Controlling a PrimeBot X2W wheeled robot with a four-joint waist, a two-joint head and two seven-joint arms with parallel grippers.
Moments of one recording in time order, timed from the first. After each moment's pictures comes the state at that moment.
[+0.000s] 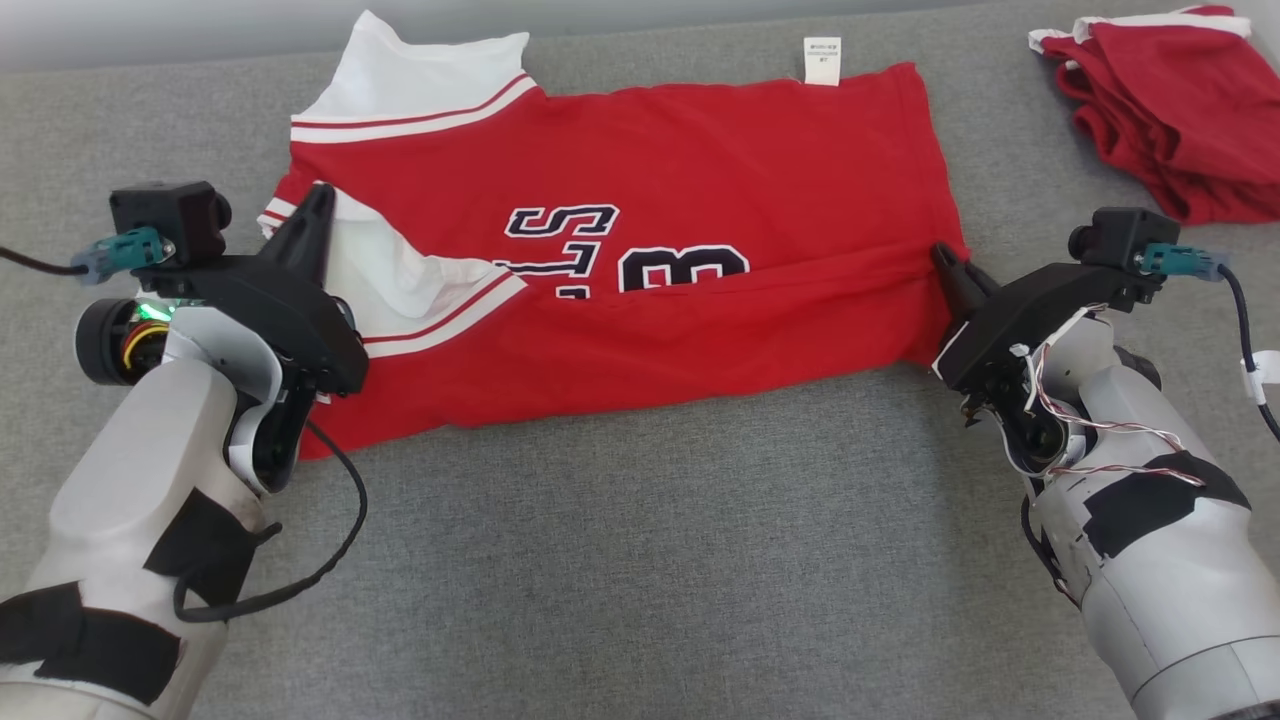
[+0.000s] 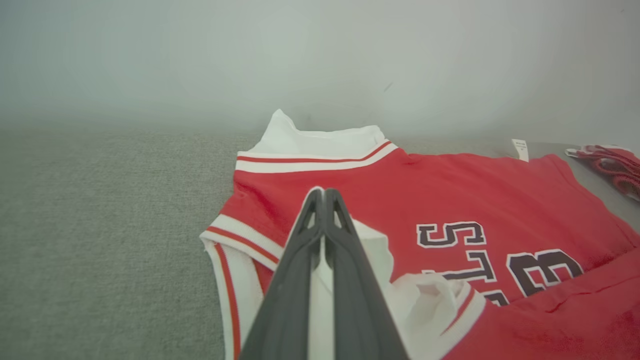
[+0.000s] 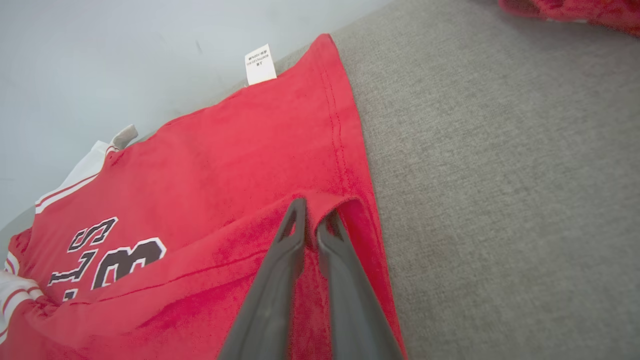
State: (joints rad) left arm -0.95 0.32 -0.54 0.84 -0.81 -0.10 -0.09; right arm -0.87 -0.20 0.24 0.94 0.76 0.13 0.10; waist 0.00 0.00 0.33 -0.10
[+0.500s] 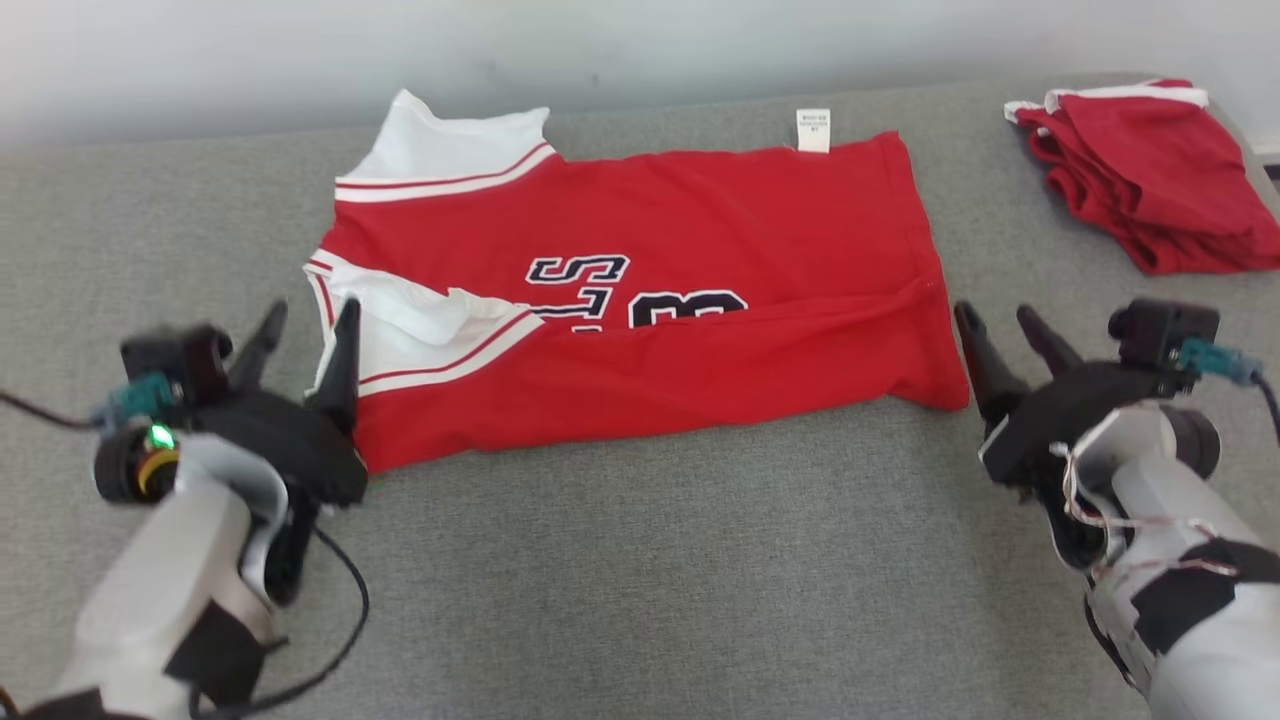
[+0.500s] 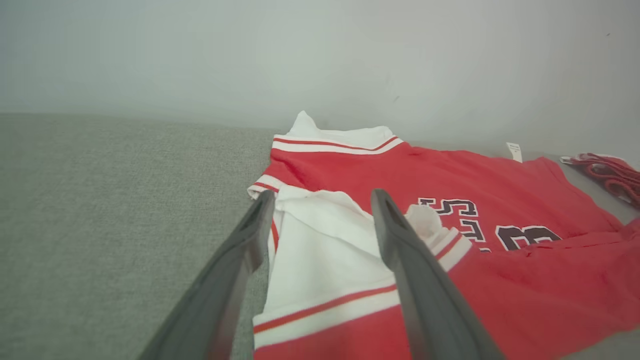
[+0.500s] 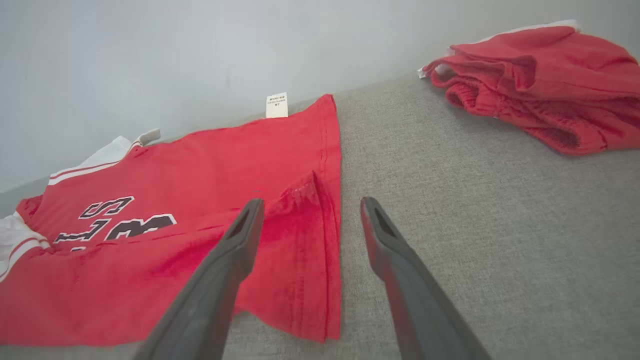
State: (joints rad) left arm -0.81 0.33 -0.54 0.86 -0.82 -0.11 -0.24; right arm -0.73 -0.34 0.43 0.83 0.81 0.13 -0.09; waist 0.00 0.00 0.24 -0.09
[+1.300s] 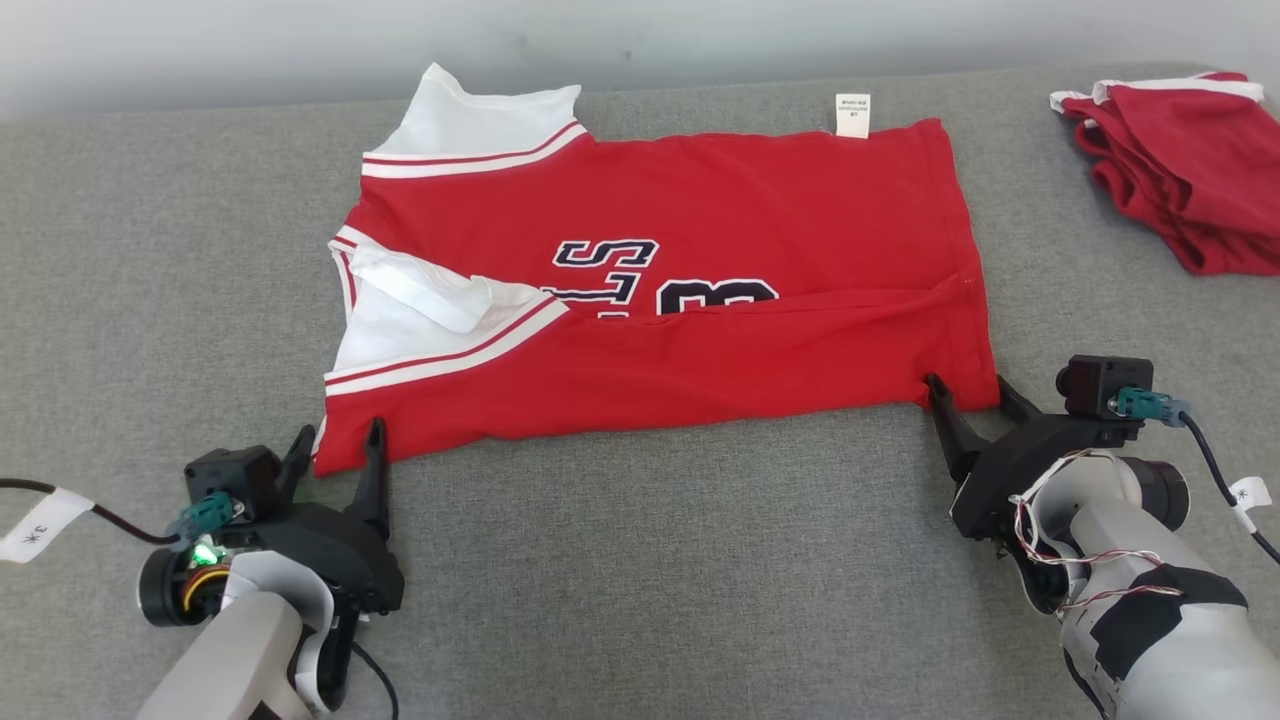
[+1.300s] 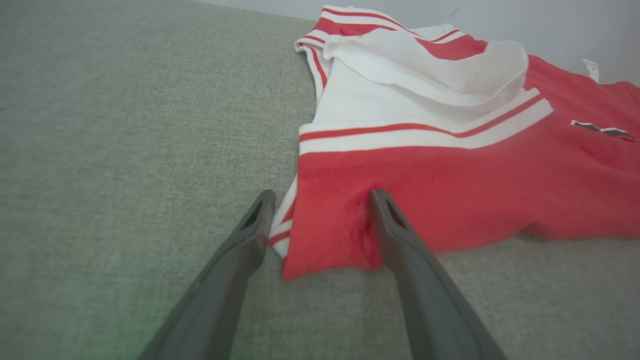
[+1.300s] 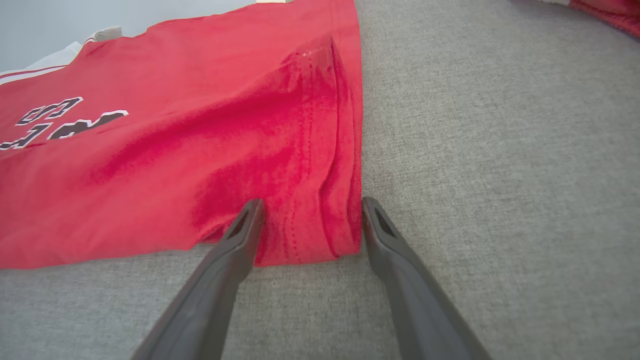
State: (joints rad) left arm -0.62 0.29 -0.57 0.83 -0.82 0.01 -0.24; right arm -0.72 -0.30 0.55 1.00 0.79 0.13 -0.13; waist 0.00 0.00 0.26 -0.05
